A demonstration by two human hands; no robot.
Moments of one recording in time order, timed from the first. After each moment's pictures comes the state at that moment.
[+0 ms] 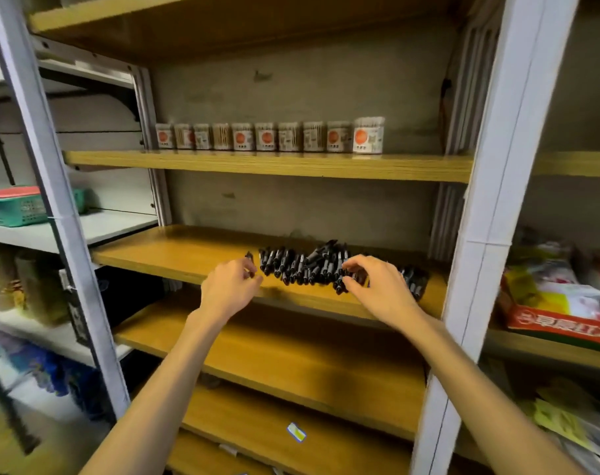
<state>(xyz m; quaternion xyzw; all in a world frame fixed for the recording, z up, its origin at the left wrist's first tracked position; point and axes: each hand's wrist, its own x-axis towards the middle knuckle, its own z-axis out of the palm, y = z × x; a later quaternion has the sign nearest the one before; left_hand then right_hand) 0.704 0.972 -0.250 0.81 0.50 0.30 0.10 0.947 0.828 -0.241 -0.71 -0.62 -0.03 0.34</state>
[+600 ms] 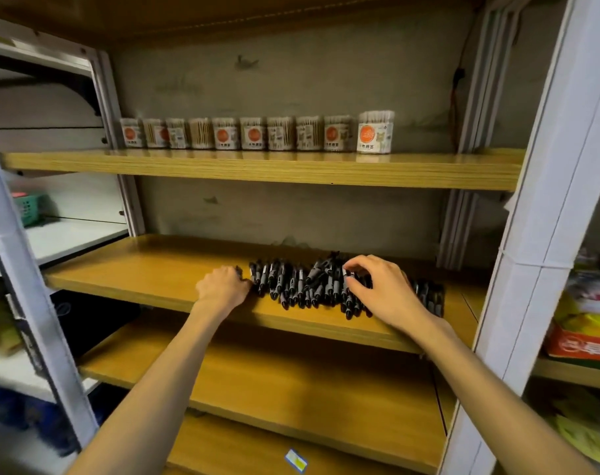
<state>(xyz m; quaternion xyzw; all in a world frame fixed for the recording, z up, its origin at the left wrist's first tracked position) 0.747 1.111 -0.270 0.78 0.60 0.15 0.00 0.969 0.898 -0.237 -0.73 -0.60 -0.04 0.34</state>
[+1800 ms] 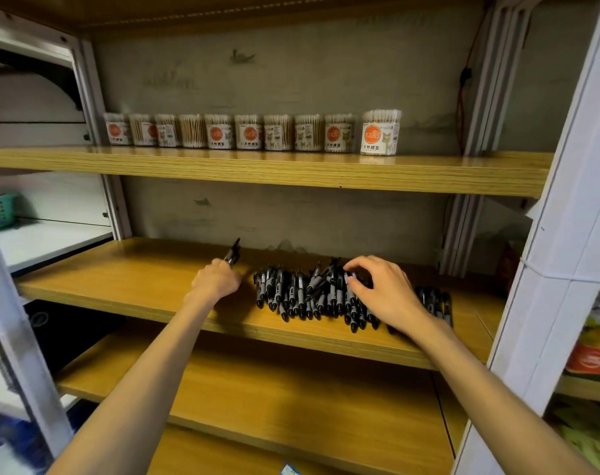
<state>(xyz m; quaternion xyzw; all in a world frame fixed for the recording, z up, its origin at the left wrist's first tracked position) 0.753 1.150 -0.253 0.77 0.60 0.18 0.16 0.980 0.928 -0.241 -0.73 -0.58 -0.05 0.35</state>
